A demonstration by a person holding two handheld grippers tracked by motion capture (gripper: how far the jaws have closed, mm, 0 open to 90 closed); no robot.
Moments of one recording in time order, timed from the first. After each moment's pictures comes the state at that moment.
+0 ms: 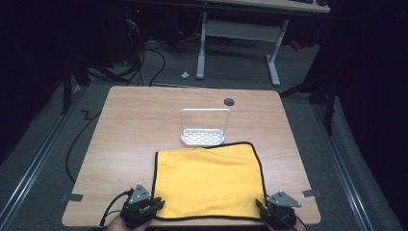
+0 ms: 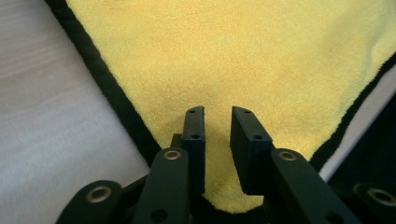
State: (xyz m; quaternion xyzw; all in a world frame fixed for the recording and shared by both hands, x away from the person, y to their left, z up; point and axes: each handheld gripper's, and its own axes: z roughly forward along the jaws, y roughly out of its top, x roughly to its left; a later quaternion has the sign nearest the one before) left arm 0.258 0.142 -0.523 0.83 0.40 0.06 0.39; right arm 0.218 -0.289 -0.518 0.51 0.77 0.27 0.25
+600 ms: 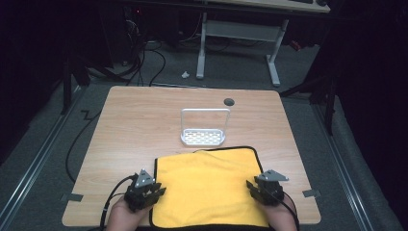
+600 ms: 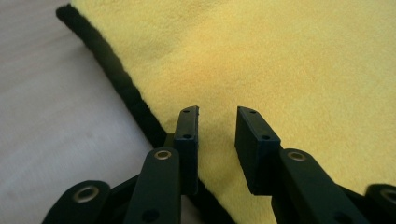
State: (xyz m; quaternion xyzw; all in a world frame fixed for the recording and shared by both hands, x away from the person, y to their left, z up) left arm 0.295 0.139 -0.523 0.84 0.38 0.09 0.37; right arm 0.279 -0.277 -0.520 0.51 0.78 0.29 0.22
